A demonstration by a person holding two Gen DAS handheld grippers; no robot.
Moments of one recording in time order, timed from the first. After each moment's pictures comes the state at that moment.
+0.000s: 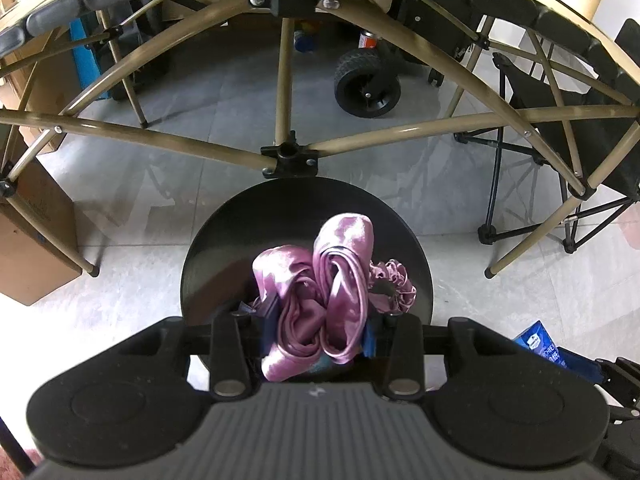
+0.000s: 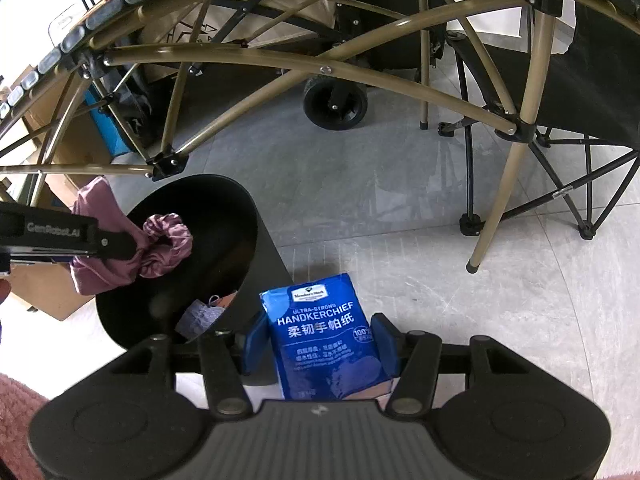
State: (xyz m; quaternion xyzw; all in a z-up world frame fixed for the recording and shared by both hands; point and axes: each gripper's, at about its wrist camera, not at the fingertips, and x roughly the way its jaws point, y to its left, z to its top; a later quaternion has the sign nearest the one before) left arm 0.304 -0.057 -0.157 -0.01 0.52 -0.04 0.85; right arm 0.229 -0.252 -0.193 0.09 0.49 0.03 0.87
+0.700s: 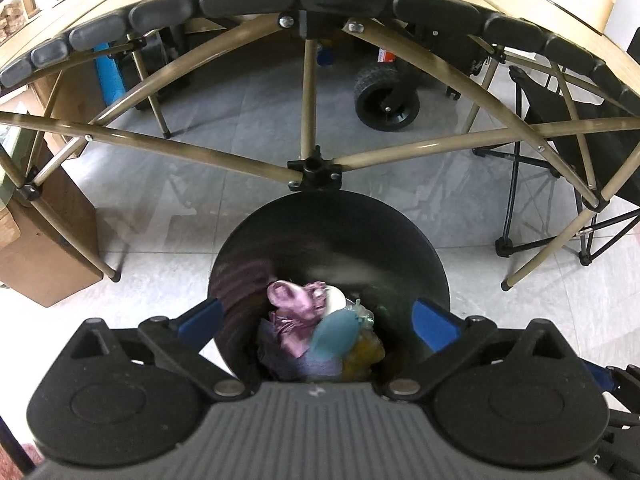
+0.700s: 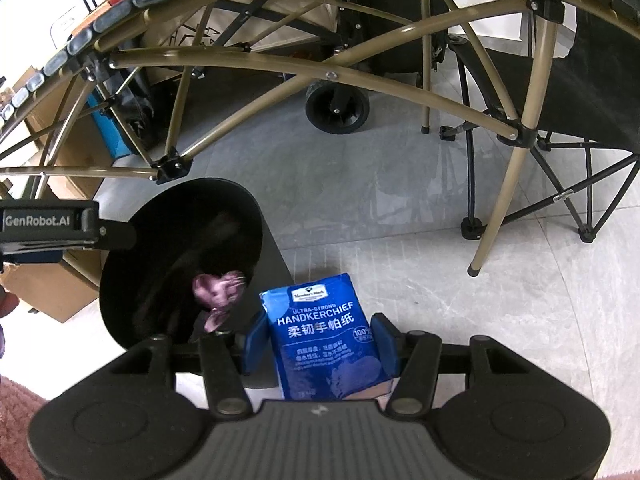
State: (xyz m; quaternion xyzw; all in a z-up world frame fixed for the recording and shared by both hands) left arm 0.298 -0.050 -0.148 0.00 0.51 -0.01 0.86; right arm 0.227 -0.249 -0.189 0.09 0.48 0.03 0.87
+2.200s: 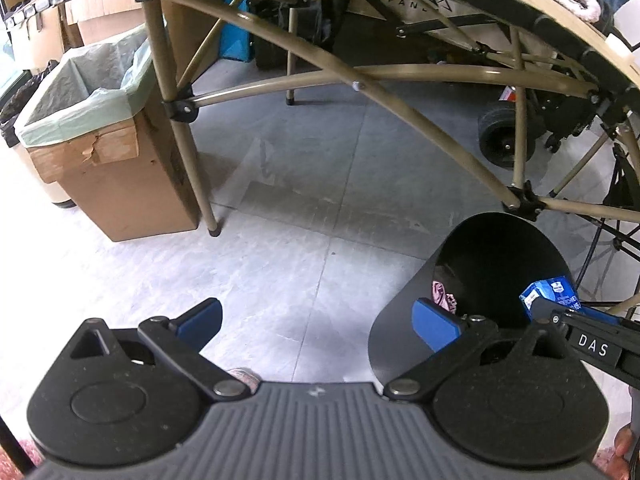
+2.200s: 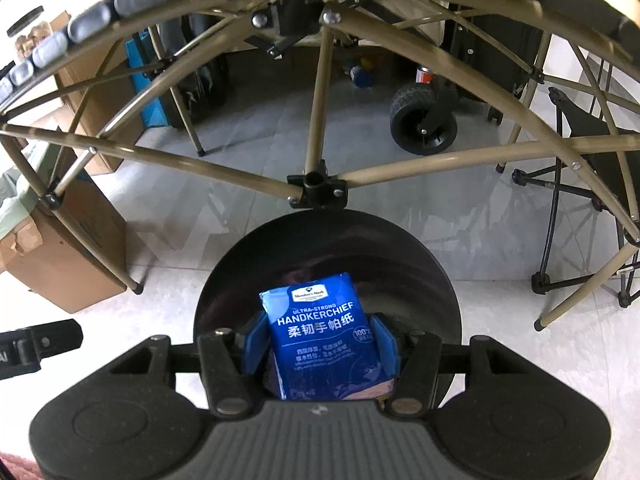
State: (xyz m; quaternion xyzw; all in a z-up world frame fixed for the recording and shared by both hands) left arm 0.272 0.127 -0.148 -0.10 0.51 0.11 0.85; right arm 0.307 -0.082 -0.181 0.02 0.50 0.06 0.87
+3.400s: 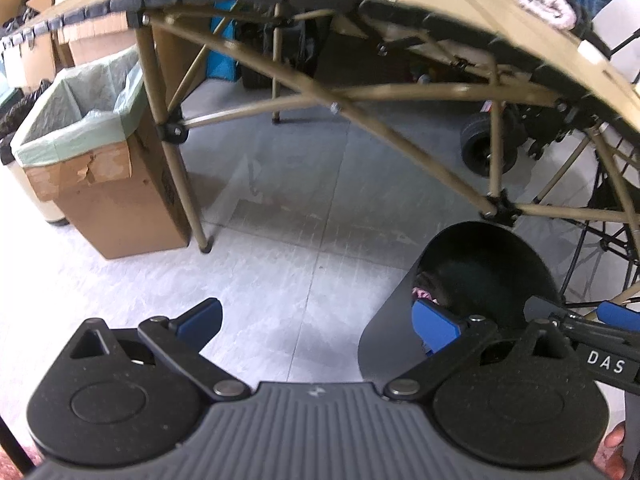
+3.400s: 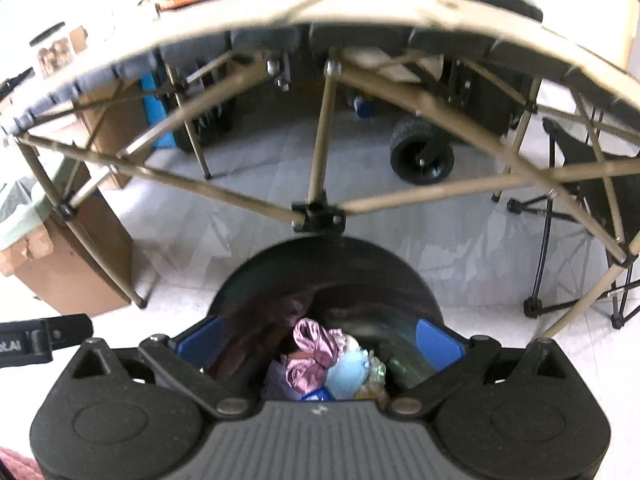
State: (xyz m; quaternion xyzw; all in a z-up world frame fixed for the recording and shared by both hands) left arm 0.261 0.118 -0.130 -0.09 0.48 0.08 0.87; right arm 0.284 -0.088 -0.154 0.01 0.44 0.07 0.89
